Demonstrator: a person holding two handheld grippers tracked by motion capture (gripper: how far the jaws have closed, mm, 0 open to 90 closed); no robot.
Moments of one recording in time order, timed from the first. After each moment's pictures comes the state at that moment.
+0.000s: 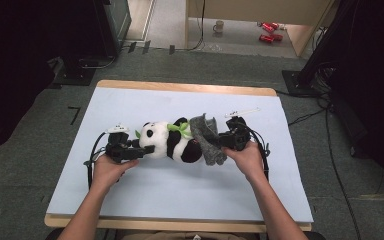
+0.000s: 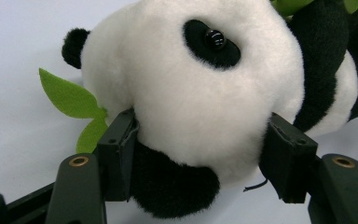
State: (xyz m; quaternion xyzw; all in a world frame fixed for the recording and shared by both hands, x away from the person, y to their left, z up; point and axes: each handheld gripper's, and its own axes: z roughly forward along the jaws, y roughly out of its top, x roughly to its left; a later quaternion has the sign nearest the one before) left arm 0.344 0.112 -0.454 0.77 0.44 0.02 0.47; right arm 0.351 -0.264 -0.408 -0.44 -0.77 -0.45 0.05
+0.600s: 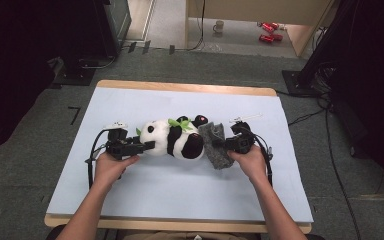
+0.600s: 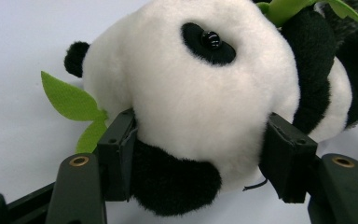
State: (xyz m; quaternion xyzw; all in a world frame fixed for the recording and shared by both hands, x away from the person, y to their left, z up) left arm 0.353 0.113 -0.453 0.74 0.46 0.00 0.49; right arm 0.358 -0.285 -0.442 -0.49 -0.78 -0.40 0.03
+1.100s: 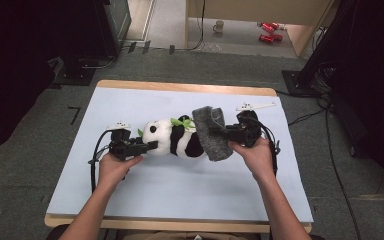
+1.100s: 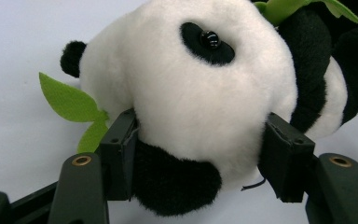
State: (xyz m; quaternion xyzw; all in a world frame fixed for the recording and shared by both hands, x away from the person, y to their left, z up) left arm 0.349 0.102 -0.451 0.74 0.47 0.01 0.48; right arm 0.332 -0.275 -0.359 -0.42 -0.76 -0.50 0.01
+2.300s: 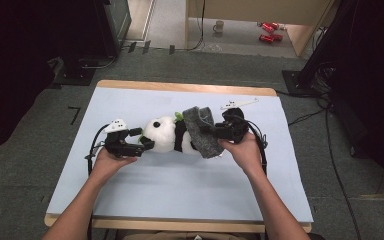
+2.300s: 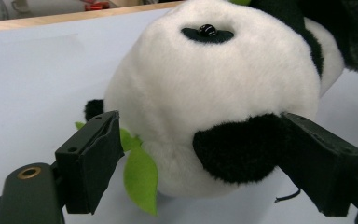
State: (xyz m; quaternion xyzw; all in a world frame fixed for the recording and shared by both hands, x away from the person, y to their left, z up) left arm 0.363 0.118 -0.456 0.78 0.34 0.07 0.52; right arm 0.352 -0.249 -0.370 -0.41 -0.79 -0.46 -0.02
